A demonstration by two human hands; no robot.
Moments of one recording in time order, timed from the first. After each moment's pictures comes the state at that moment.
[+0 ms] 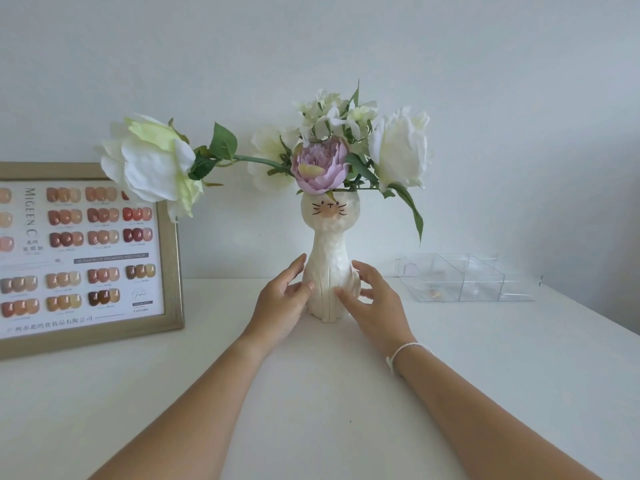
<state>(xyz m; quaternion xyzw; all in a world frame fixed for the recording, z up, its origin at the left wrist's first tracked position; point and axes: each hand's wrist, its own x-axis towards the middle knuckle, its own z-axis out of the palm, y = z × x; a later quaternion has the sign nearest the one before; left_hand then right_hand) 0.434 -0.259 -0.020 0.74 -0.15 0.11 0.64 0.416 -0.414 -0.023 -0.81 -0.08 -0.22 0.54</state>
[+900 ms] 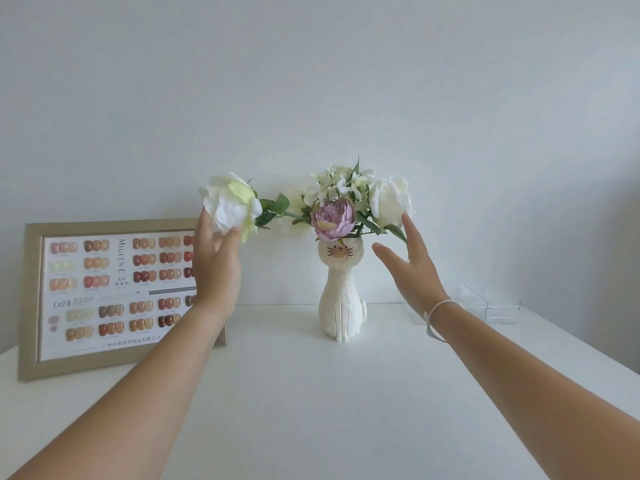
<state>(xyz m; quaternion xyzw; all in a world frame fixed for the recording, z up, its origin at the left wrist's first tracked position) 0.358 -0.181 0.098 0.62 -0.09 0.39 0.67 0.348 -0.427 0.090 -0.76 -0.13 -0.30 0.56</state>
